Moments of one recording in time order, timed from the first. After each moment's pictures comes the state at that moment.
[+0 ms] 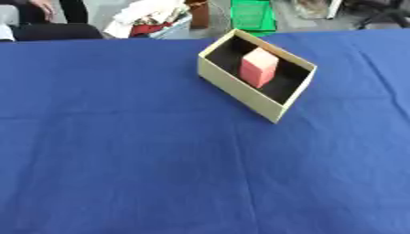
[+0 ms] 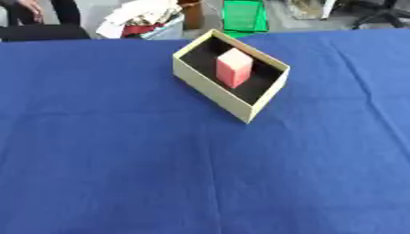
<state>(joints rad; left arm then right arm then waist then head) -0.38 0.36 0.30 -1.98 0.02 -0.02 0.10 -0.45 -0.45 -0.10 -1.98 0.20 0.00 -0.58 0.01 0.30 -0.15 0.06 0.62</state>
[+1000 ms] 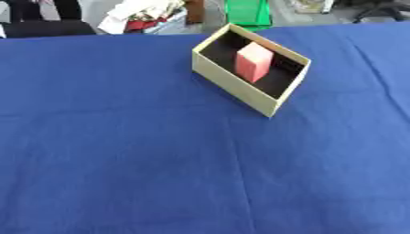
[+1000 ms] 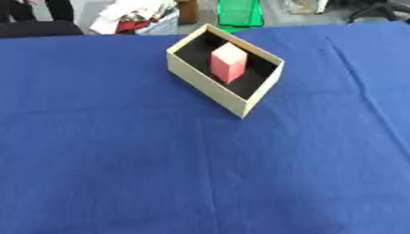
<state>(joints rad) -0.26 0.24 0.37 -1.98 0.09 -0.13 -0.02 -0.43 -0.45 -0.11 -1.98 0.21 0.00 -0.60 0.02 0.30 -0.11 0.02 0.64</state>
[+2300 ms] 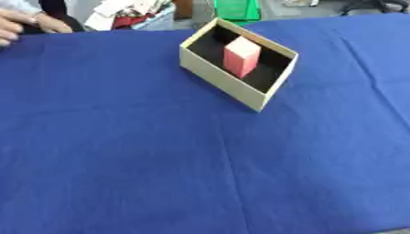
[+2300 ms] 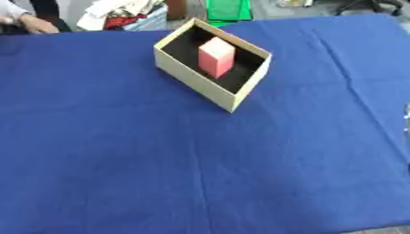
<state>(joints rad) -0.25 0.22 0.39 -1.98 0.10 -0.17 -0.07 -0.42 -0.46 -0.12 -1.98 0.22 0.01 -0.61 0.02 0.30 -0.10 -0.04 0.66</state>
